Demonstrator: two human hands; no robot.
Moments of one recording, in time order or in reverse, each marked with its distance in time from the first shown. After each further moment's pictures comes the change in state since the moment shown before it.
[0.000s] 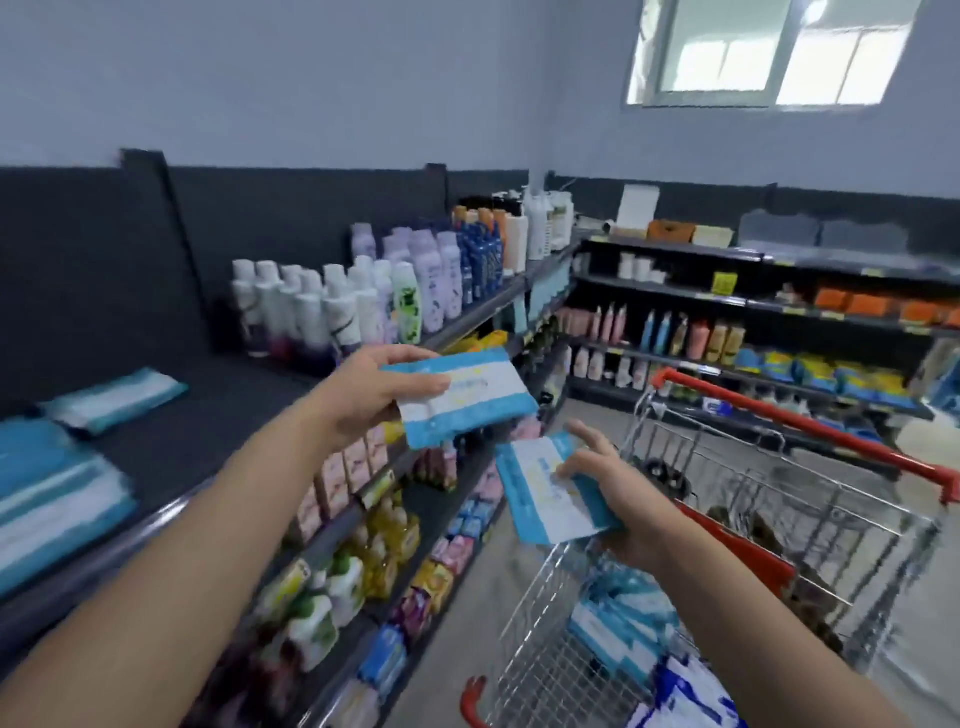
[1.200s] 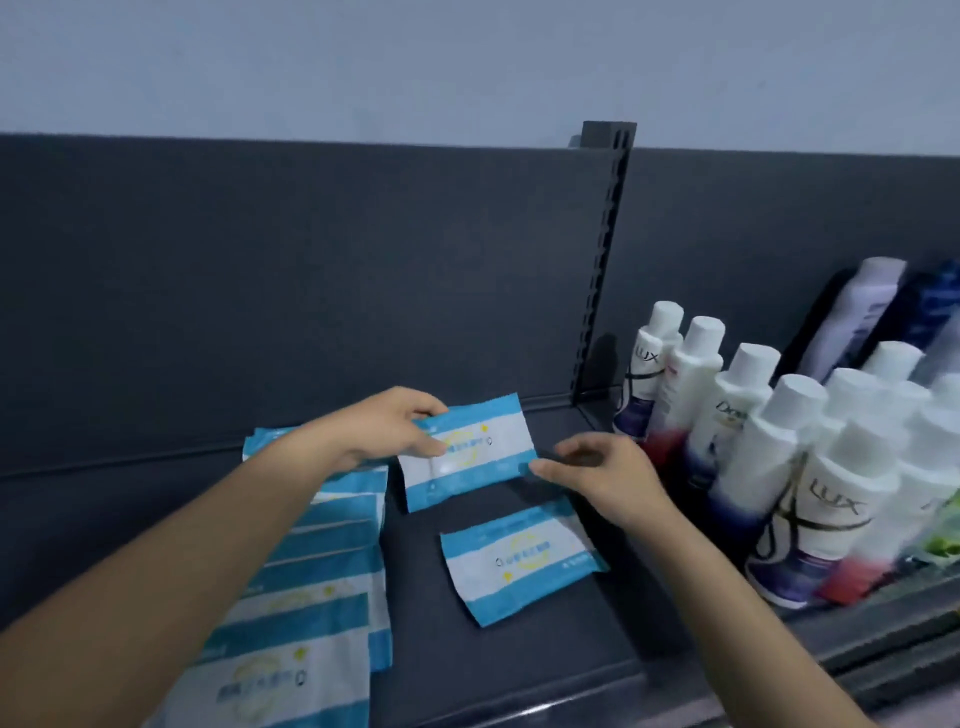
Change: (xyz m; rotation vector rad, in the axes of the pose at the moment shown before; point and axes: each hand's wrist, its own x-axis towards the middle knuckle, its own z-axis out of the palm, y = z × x) left_hand 0.016 -0.073 -0.388 0.467 0.697 -0.466; right_hand 0.360 -0.005 0.406 -0.623 -0.652 -0.387
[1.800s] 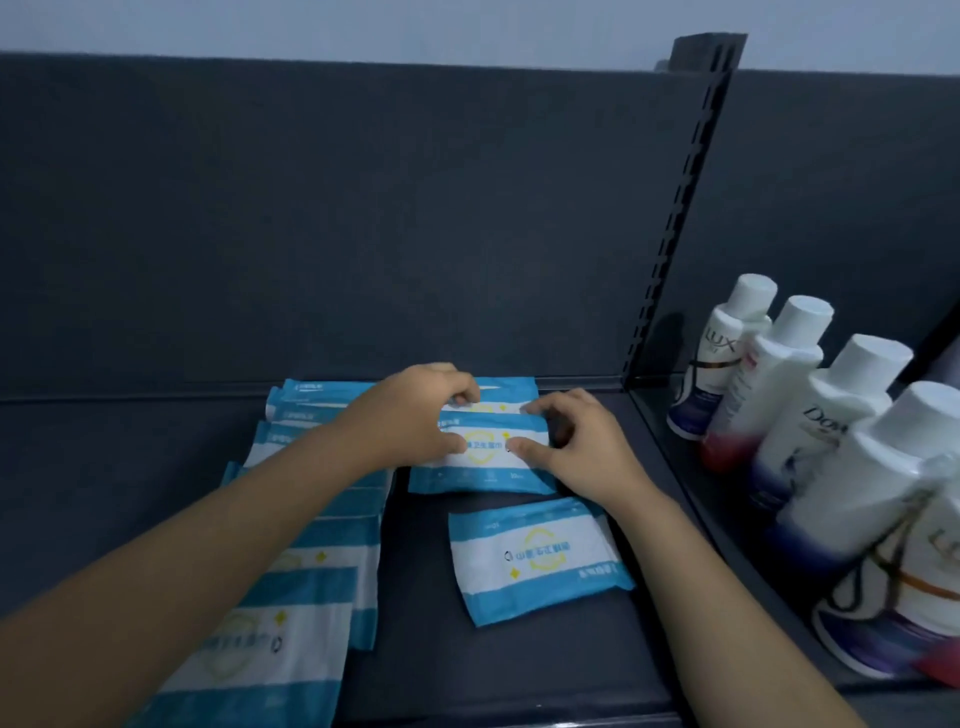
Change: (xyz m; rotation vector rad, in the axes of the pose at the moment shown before) left_hand -0.007 -0.006 0.024 0.612 0.271 0.189; right_hand 0.053 0.013 0.041 -0.216 -0.147 -0.414
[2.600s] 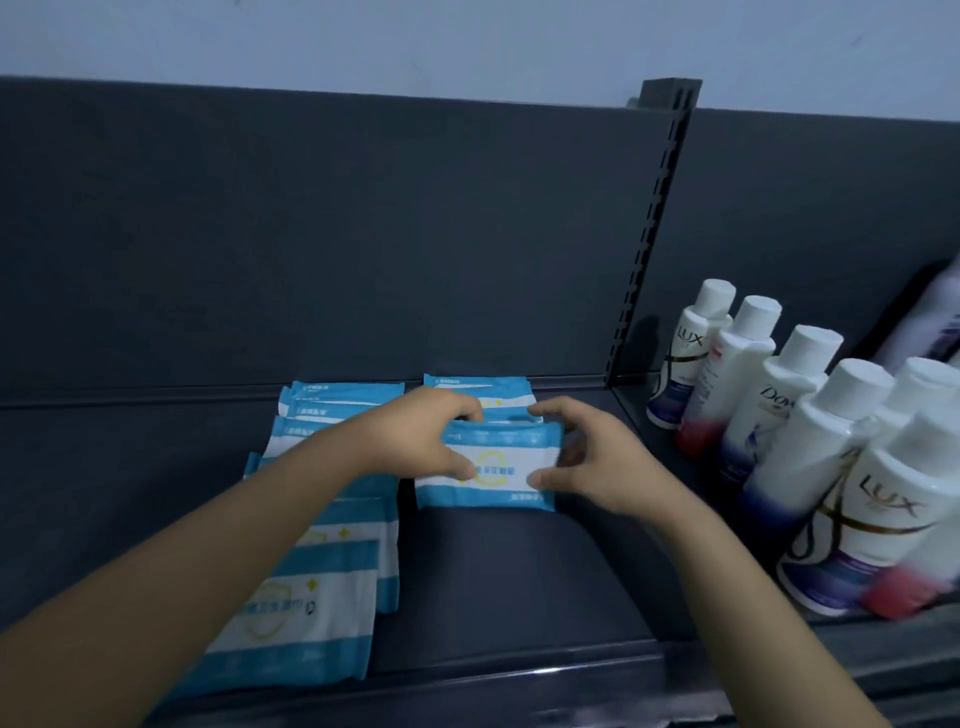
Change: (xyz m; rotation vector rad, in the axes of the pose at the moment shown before) left_hand -0.032 0.022 -0.014 -0.055 -0.211 -0.008; right_hand -0.046 -0.040 -0.033 0.144 -0.242 0.118
